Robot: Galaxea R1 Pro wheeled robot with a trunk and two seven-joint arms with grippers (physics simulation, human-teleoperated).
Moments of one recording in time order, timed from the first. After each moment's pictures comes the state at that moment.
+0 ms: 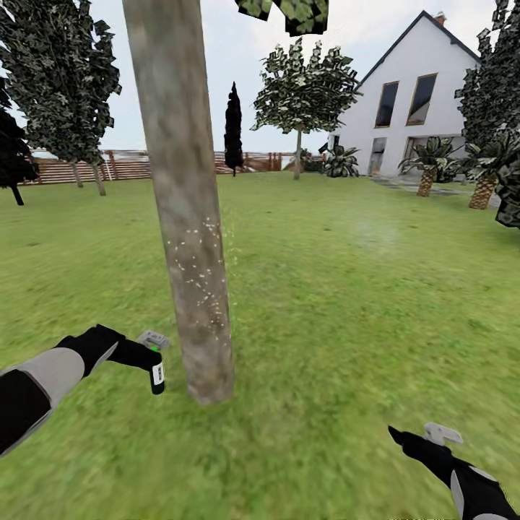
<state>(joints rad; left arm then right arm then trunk) -1.19 0.27 -0.97 -0.03 0.49 0.34 -0.73 -0.52 -0.13 -0.97 -0.54 0.52 0.08 0.52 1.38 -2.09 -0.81</state>
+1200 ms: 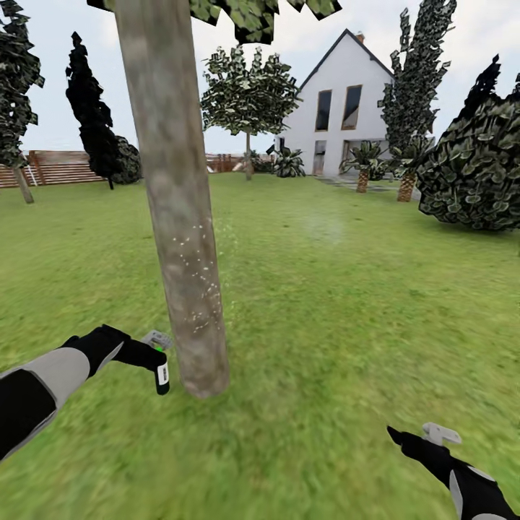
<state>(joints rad) -1.18 0.25 -0.97 -0.03 0.49 0.34 -0.73 -0.52 -0.12 -0.97 -0.54 0.52 0.08 0.52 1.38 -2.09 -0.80</state>
